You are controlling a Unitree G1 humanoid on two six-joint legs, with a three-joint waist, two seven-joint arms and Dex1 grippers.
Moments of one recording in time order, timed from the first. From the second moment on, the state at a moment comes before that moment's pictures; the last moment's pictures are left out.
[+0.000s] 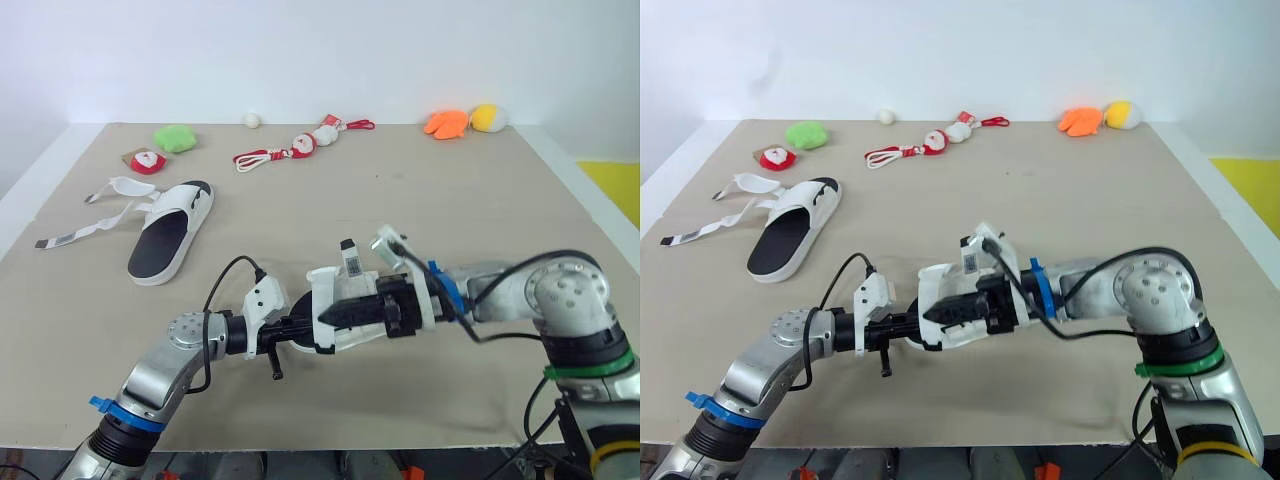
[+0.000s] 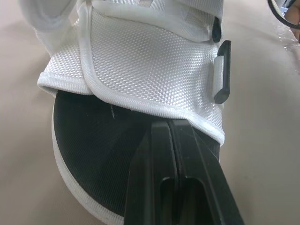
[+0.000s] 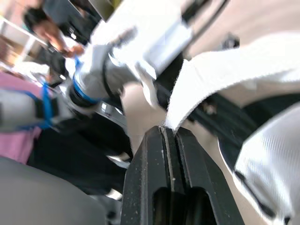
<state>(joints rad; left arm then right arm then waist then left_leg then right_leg) -0.23 0.45 -0.26 -0.25 -0.34 0.47 -0.91 -0.74 -0.73 0.14 -0.16 1.63 1.36 0.30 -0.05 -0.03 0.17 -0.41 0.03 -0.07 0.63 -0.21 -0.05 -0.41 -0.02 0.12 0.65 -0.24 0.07</state>
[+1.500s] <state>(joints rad) -0.23 0.45 -0.26 -0.25 -0.33 0.46 -0.91 -0.94 -0.67 0.24 0.04 1.02 1.56 0.70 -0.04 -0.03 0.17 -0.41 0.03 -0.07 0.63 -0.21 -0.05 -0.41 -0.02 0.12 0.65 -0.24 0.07</state>
